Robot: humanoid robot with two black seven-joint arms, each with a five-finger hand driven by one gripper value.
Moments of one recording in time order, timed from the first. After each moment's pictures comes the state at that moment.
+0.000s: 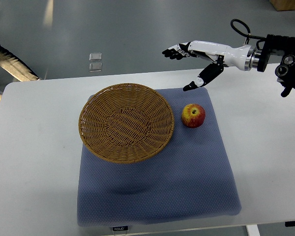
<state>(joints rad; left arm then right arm) -0.01 0.00 -0.11 -0.13 0.07 -0.05 -0.03 1.00 -0.49 0.58 0.98 -1.32 0.49 0.41</state>
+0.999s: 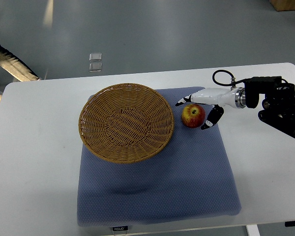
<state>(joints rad) -0.01 0.00 -0.11 -0.13 0.07 -0.05 -0.03 0.98 -0.44 0.22 0.89 -1.62 0.20 0.39</state>
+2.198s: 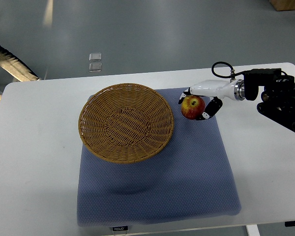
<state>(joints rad) -0.01 0.00 -0.11 -0.13 0.07 -0.05 -0.03 1.03 -0.44 0.24 0.86 -1.62 0.21 0.39</state>
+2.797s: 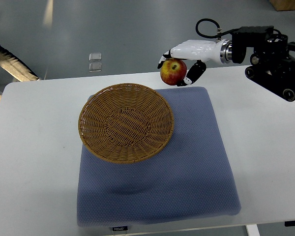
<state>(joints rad) -0.01 0.00 -0.11 -0.13 0.07 -0.05 -0.03 1.25 -0.34 0.24 0.87 -1.60 0.24 0.39</state>
